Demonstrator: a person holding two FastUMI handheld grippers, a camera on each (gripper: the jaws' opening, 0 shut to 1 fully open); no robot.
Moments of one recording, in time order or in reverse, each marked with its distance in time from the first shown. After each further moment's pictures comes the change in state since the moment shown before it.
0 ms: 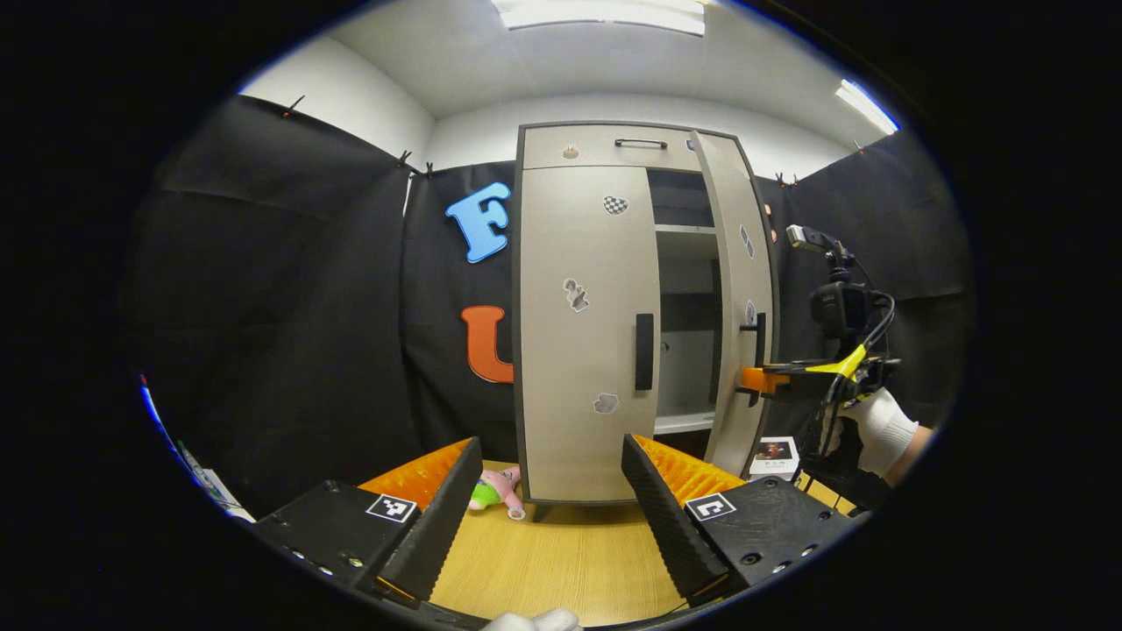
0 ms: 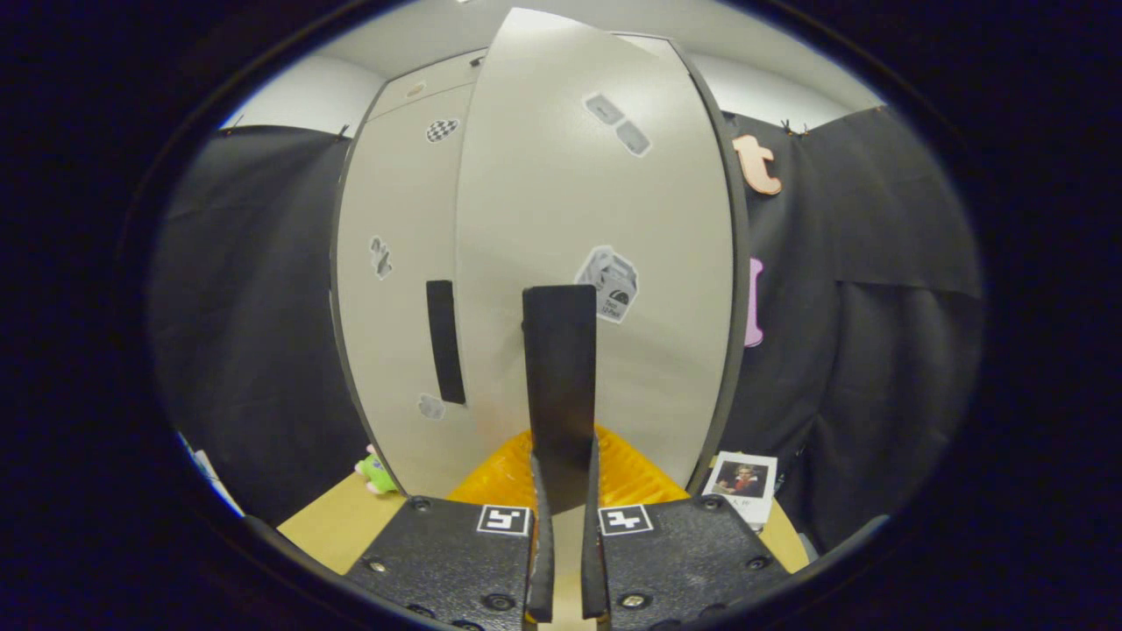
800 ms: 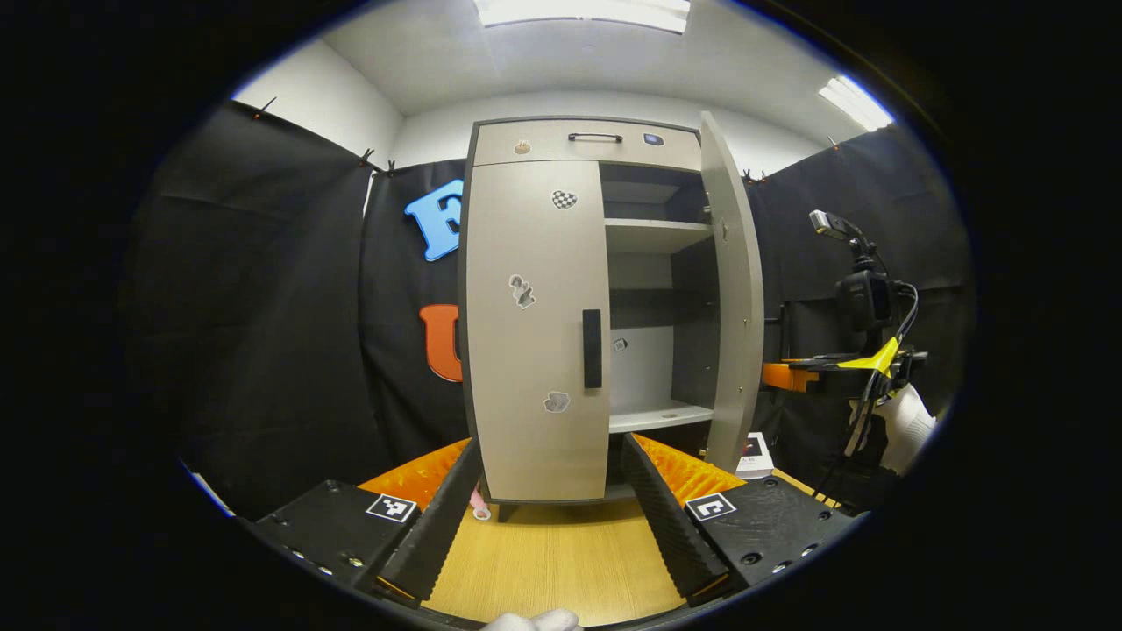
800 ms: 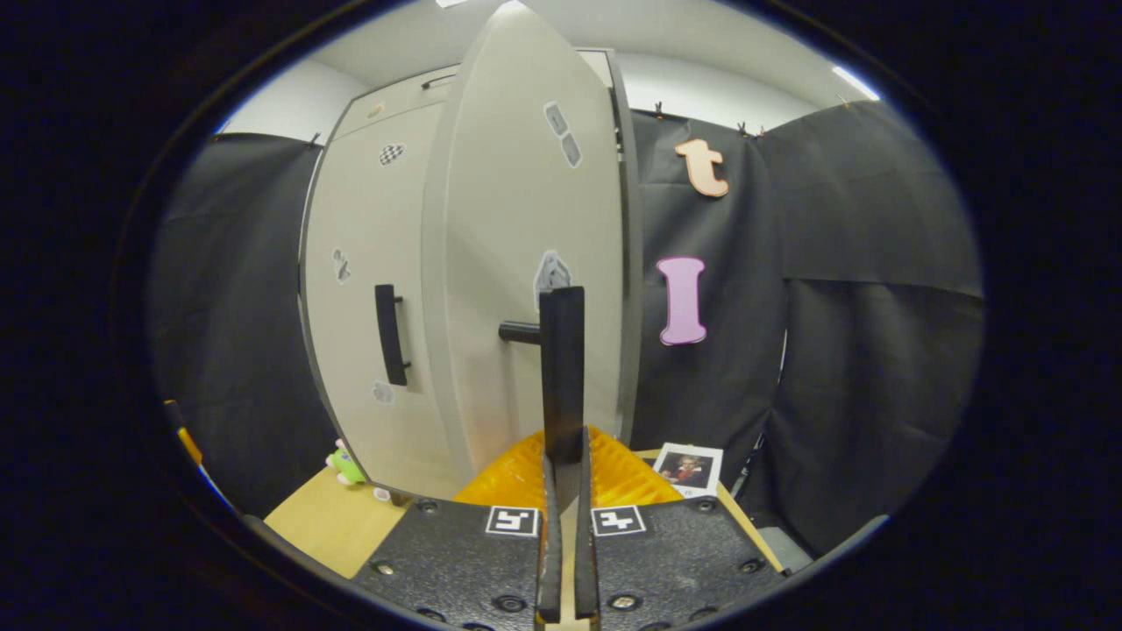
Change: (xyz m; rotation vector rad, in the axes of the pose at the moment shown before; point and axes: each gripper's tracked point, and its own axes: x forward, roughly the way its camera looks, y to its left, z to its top) left arm 0.013 -0.060 0.003 0.013 -0.004 -0.110; right arm -0.016 -0.032 0.002 0.031 -0.014 -0.121
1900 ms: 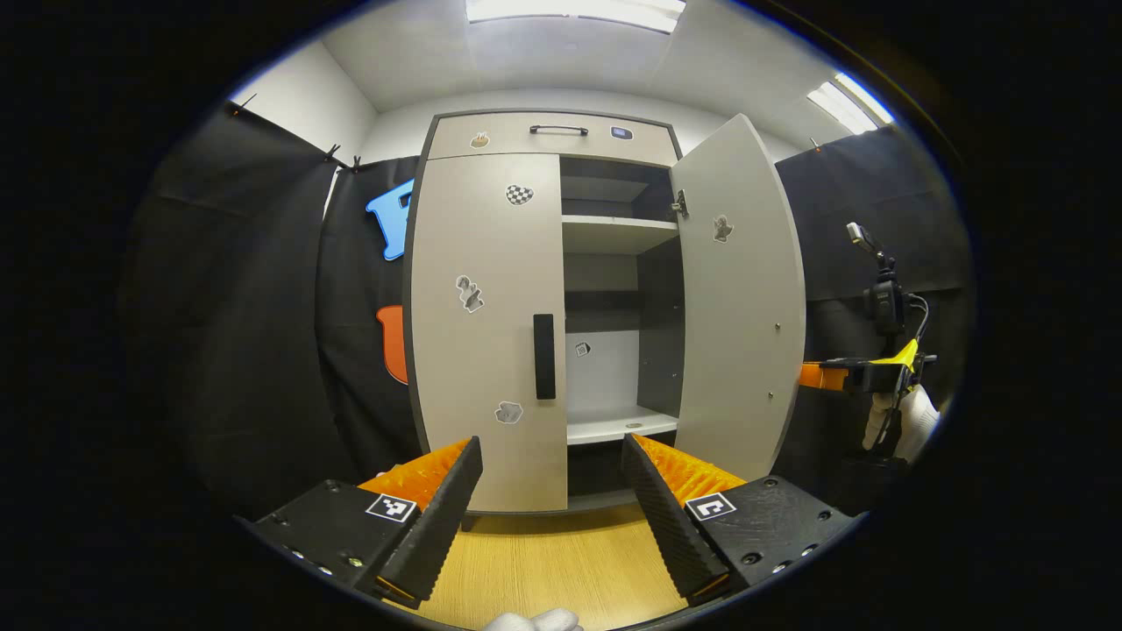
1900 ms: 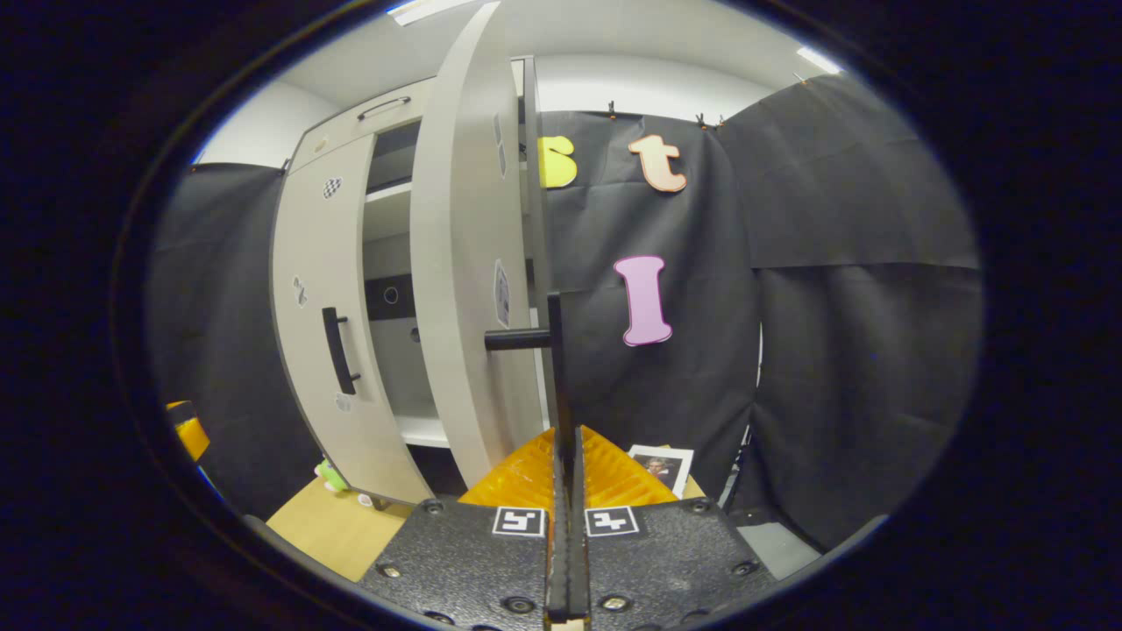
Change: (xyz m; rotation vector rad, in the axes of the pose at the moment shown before) left arm 0.035 -0.040 0.006 -0.009 -0.004 -0.088; right arm 0.003 -0.017 0.007 0.080 -0.024 -0.008
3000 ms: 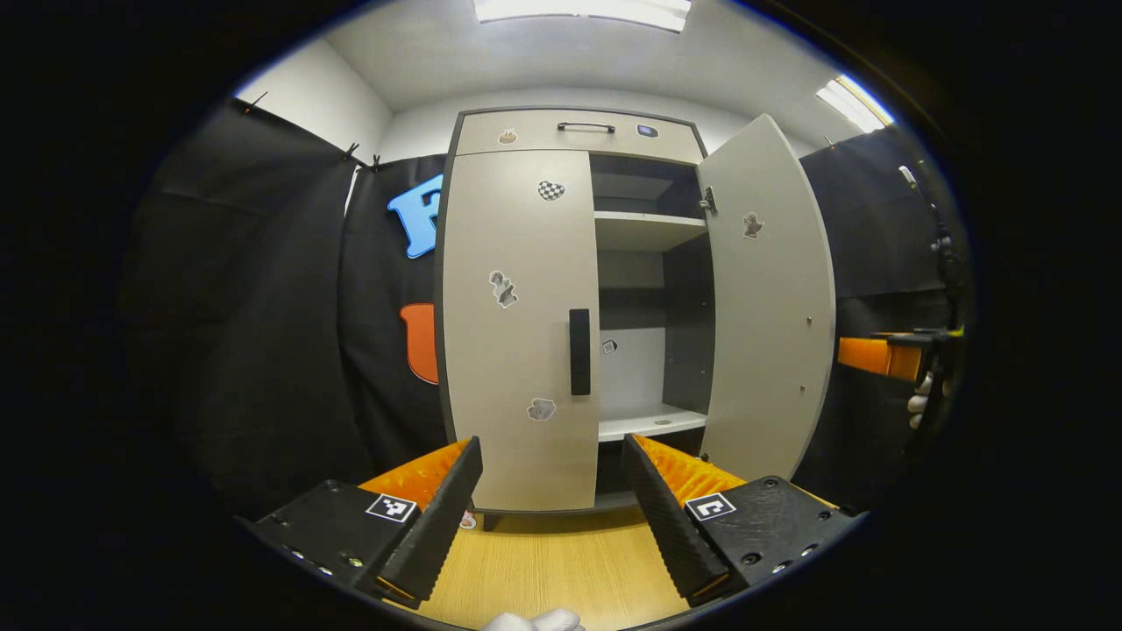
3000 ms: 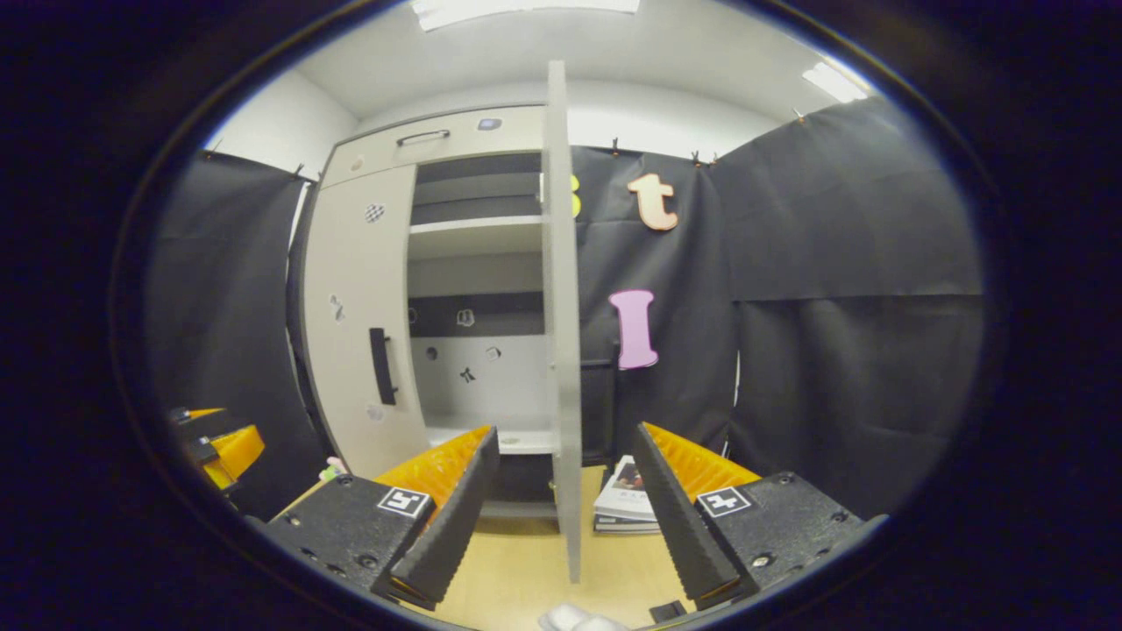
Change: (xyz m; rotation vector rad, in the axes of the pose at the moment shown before) left arm -0.001 0.037 -0.012 -0.007 0.013 0.061; right arm -0.034 0.019 0.006 -0.078 -0.087 -0.046
